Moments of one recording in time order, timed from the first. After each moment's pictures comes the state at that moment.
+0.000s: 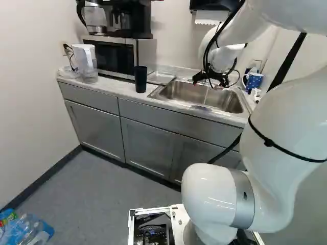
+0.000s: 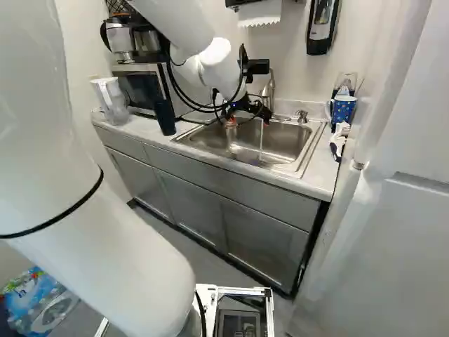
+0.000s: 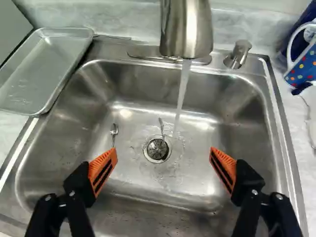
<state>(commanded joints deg) -19.6 2.8 -53.2 0.0 -12.1 0.0</state>
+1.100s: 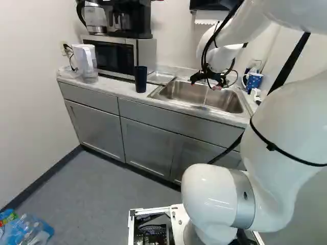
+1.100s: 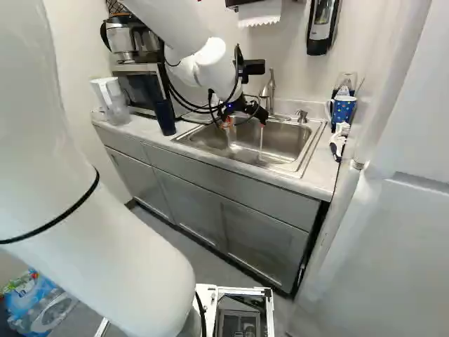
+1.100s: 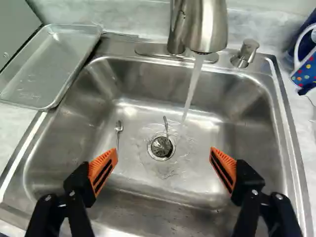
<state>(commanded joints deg) -16.4 4.3 -51.8 0.0 -12.1 0.0</state>
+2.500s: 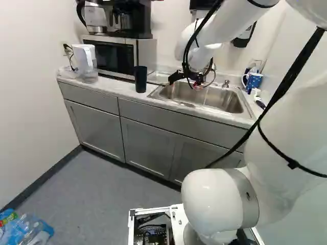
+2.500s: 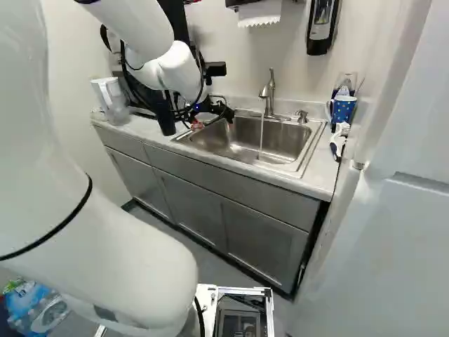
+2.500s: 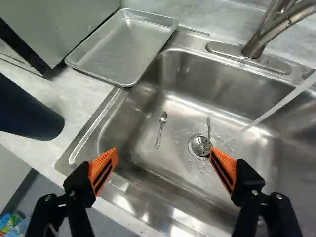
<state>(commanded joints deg) -2.6 7.6 -48.7 0.0 -12.1 0.0</state>
